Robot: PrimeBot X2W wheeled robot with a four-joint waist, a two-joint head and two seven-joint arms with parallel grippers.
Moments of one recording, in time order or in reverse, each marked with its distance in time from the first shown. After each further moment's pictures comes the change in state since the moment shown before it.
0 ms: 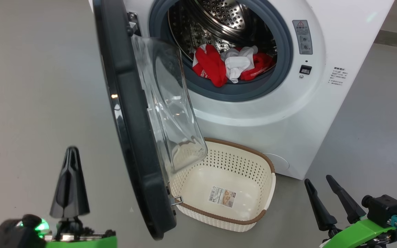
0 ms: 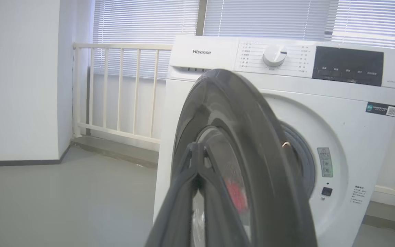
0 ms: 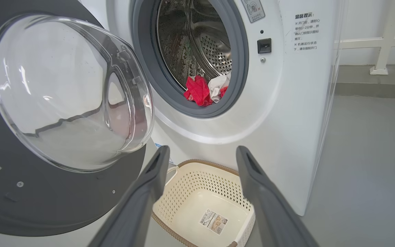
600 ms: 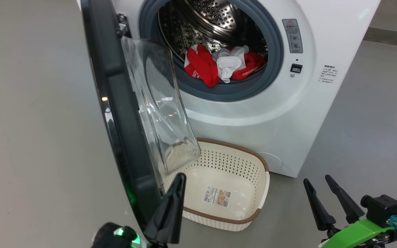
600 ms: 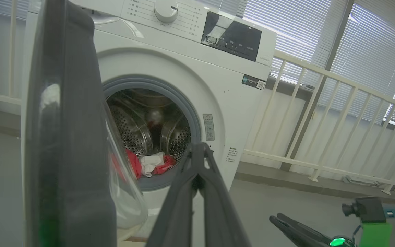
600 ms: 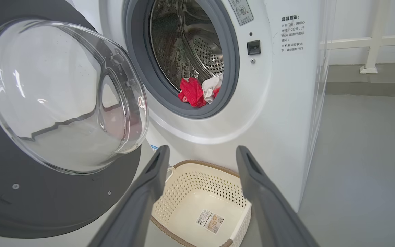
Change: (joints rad) left arm -0.015 0.006 -0.403 -0.024 -0.086 -0.010 -0.003; right arm -0.001 0.006 0.000 0.000 0.000 0.000 0.000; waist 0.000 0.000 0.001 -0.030
